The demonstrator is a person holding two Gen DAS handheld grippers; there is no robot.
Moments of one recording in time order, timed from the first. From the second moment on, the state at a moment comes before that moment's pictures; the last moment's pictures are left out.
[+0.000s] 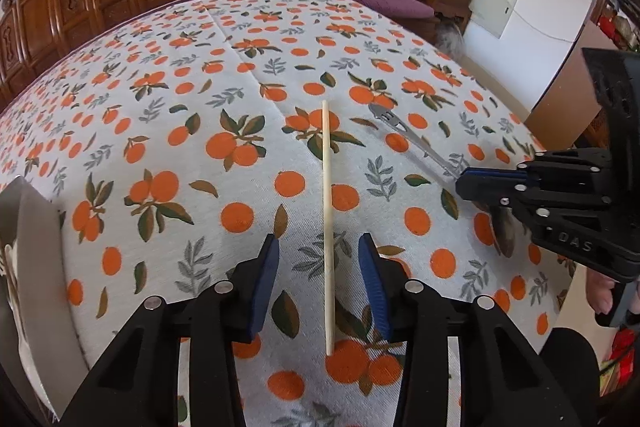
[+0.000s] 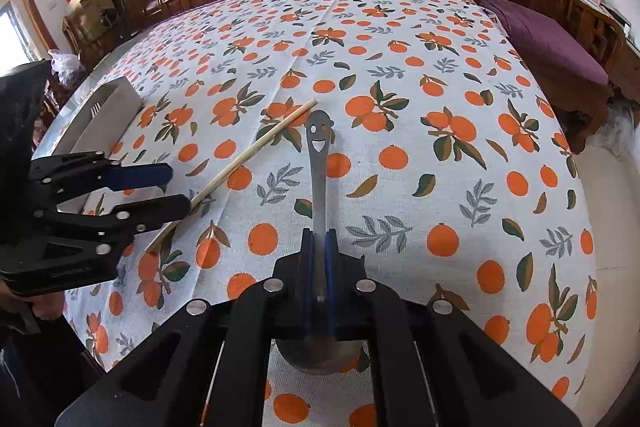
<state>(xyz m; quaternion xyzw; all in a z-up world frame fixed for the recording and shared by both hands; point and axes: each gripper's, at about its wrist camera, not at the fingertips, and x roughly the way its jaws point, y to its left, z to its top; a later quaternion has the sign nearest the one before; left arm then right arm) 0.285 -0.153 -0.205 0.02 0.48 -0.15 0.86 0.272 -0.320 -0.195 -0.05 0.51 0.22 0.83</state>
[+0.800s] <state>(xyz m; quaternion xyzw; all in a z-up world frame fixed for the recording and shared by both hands) 0.257 -0.111 -0.186 0.02 0.47 -0.12 0.87 0.259 -0.285 -0.184 -0.08 0.50 0.24 0.83</state>
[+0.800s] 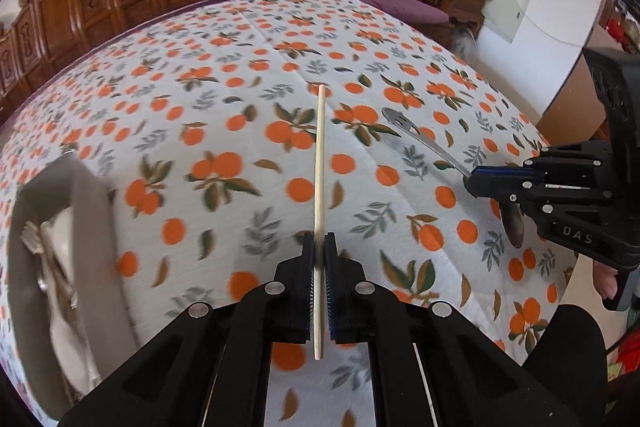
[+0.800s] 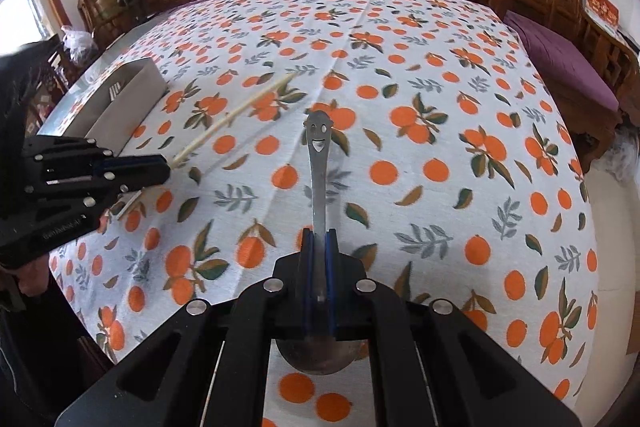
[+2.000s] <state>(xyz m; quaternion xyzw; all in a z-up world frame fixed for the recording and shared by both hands) 0.192 0.061 -0.152 -0.02 0.46 -0.02 0.89 0.236 -0.151 -0.152 -0.11 0.48 0.32 0.81</state>
